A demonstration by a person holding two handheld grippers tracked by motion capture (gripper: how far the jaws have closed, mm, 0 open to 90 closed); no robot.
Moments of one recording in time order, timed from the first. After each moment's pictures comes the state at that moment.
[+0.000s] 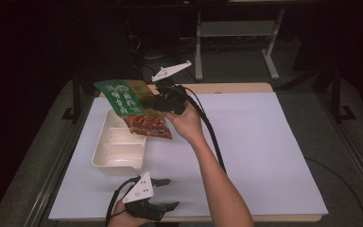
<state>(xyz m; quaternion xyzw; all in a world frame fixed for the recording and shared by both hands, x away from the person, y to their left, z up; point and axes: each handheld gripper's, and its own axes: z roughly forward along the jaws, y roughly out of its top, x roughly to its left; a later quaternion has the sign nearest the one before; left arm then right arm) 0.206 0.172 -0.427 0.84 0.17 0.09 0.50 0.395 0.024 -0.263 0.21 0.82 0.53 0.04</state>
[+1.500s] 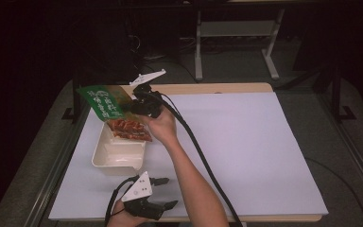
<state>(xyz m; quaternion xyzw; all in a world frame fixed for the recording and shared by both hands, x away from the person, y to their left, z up) 0.208 0.175 -0.430 0.84 0.18 0.09 0.50 0.415 0.087 -0.297 0.22 0.81 0.54 0.02</state>
